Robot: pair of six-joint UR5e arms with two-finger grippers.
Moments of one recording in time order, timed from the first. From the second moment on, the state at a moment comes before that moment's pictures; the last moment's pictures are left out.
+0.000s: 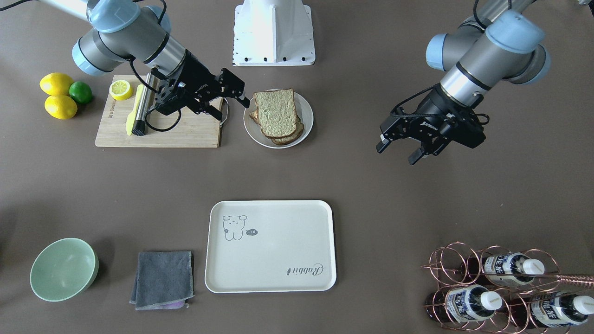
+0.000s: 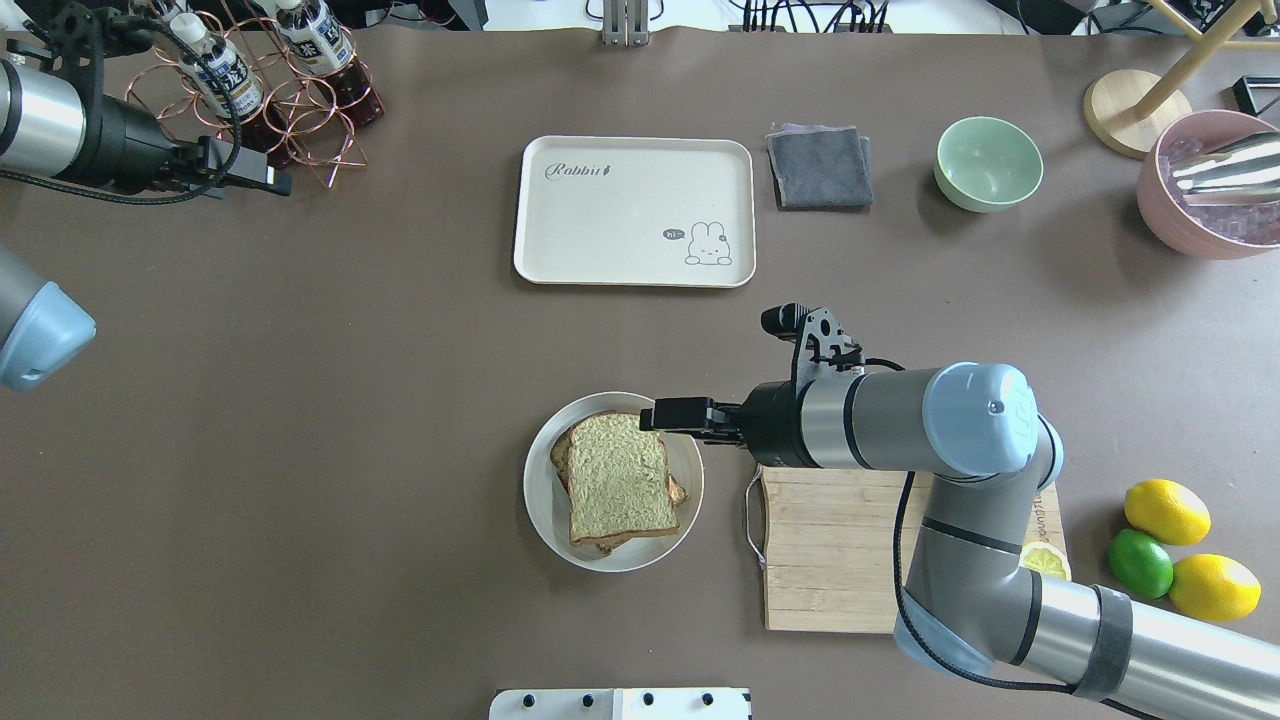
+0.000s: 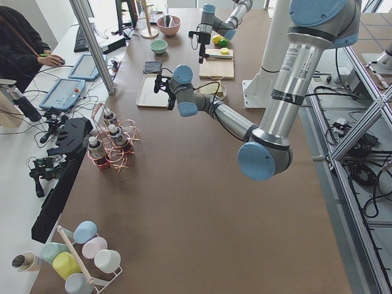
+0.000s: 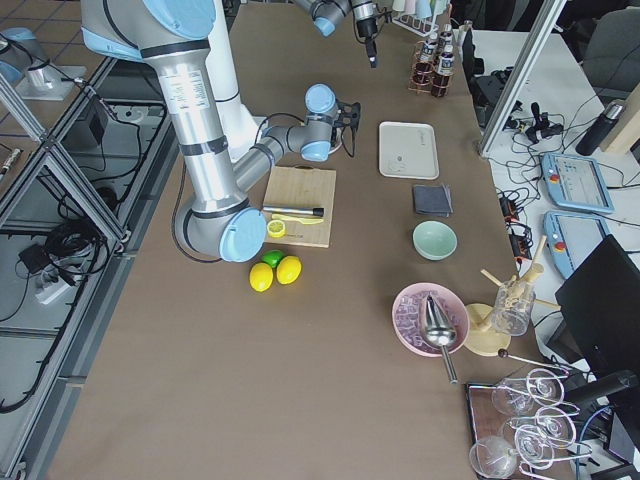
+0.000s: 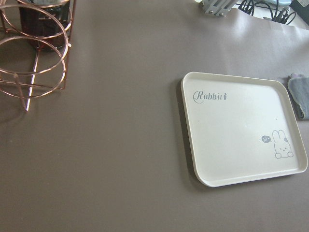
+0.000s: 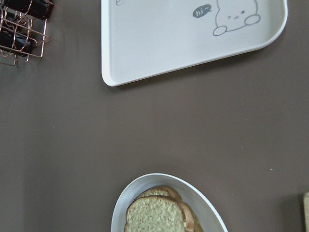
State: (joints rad) left arm -0.85 -1.89 -1.74 -2.34 -2.05 -1.17; right arm 0.57 -1.23 1.82 -0.77 1.97 1.53
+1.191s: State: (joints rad) left arm -0.39 -1.93 -1.81 -2.34 -1.53 -1.44; right arm 0.88 -1.33 1.84 -1.38 2.02 0.90
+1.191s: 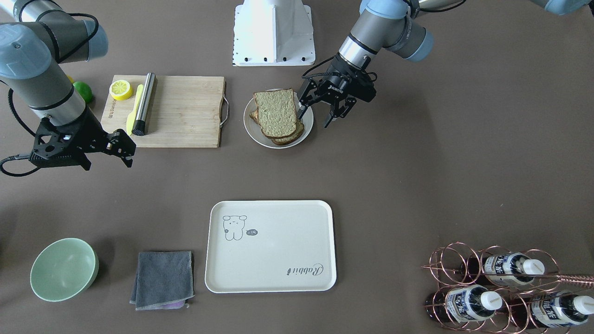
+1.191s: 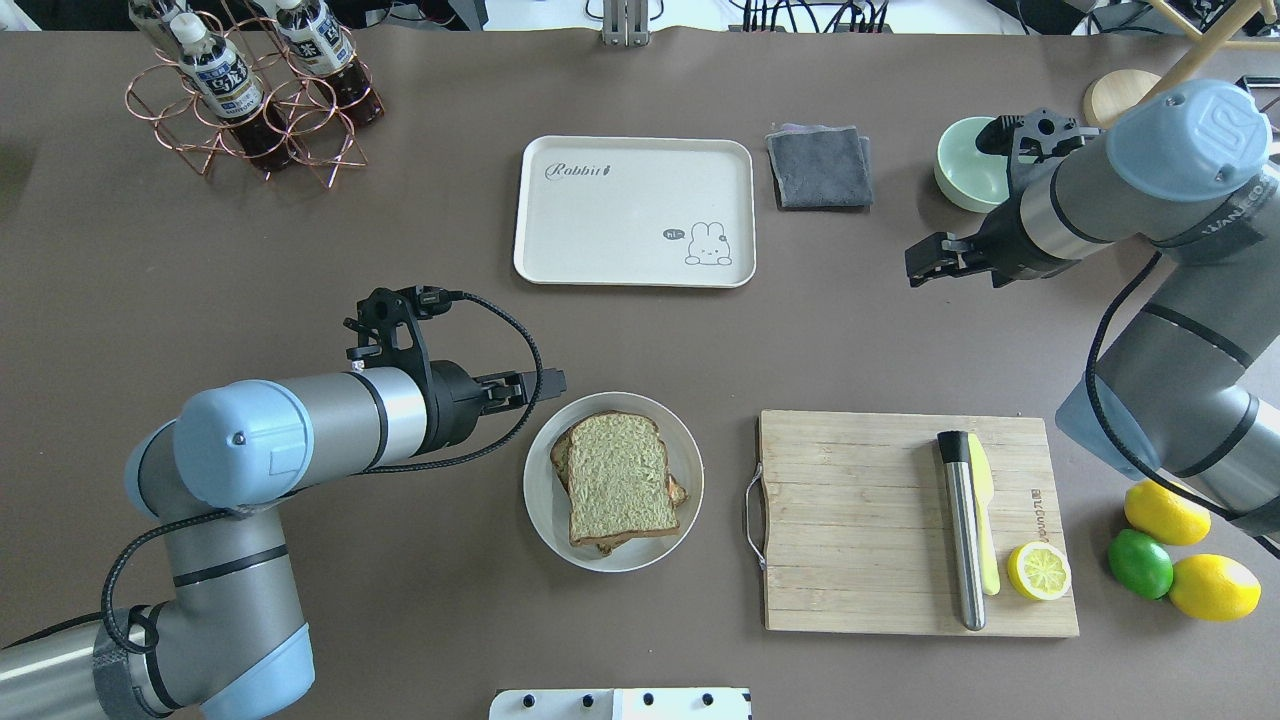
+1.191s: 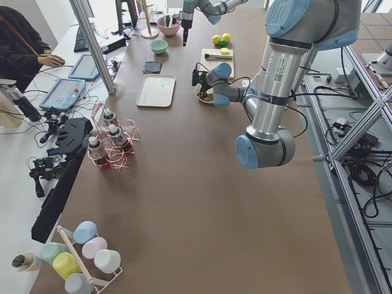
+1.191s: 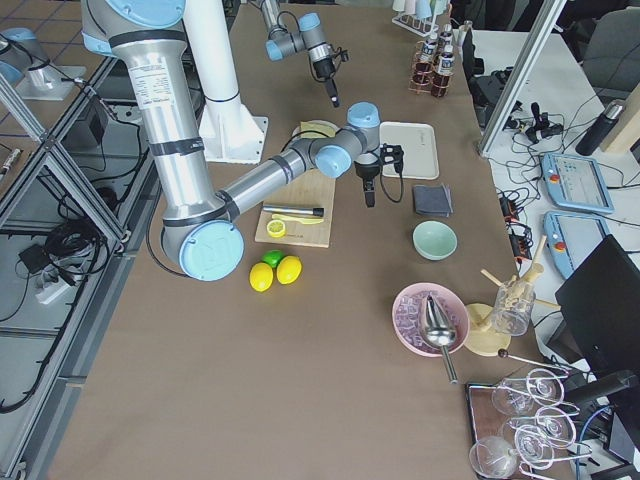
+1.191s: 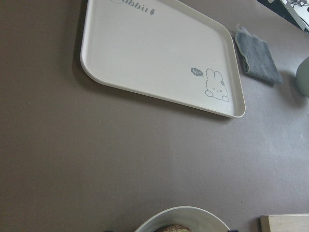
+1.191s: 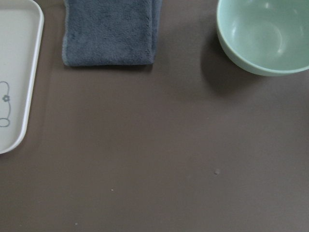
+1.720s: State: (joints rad) left arm -0.30 -1.90 -1.80 -2.33 -1.44 -1.44; right arm 0.99 -1.43 1.84 -1.42 2.05 0.68
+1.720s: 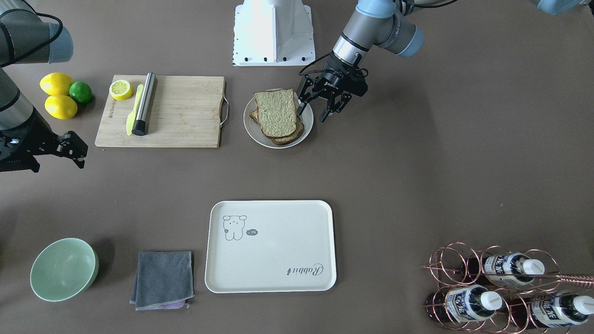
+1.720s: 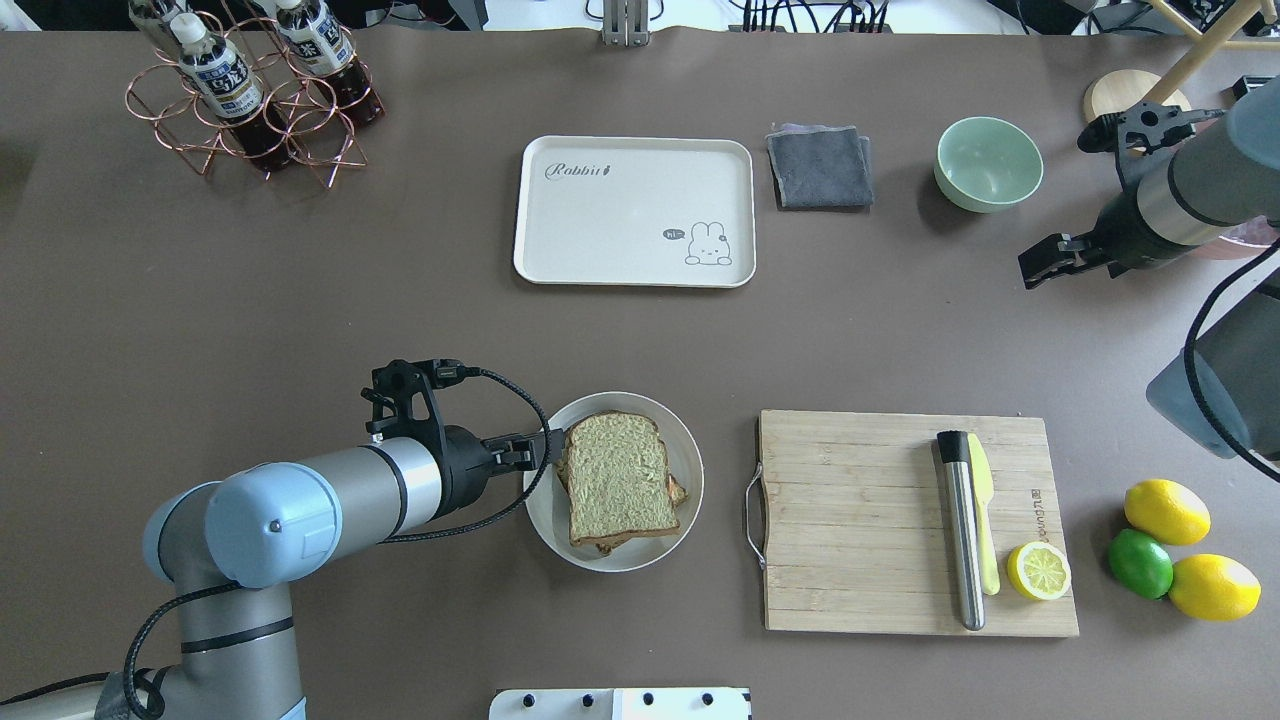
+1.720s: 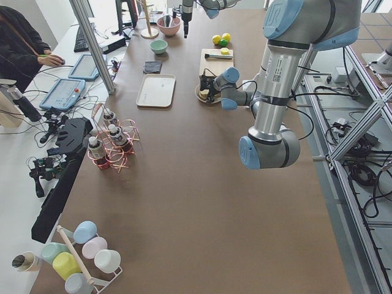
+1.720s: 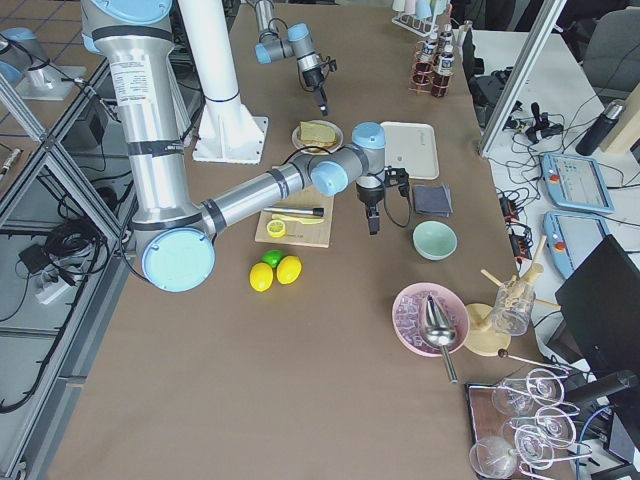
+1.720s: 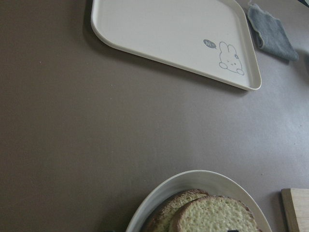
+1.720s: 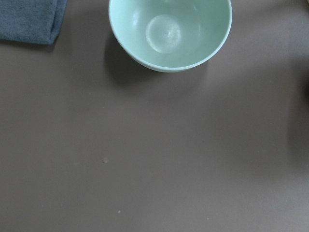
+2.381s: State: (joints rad) left arm -0.25 -1.88 -1.78 -2.33 -1.43 -1.44; right arm 1.03 -1.45 1.84 -1.42 2.10 0.64
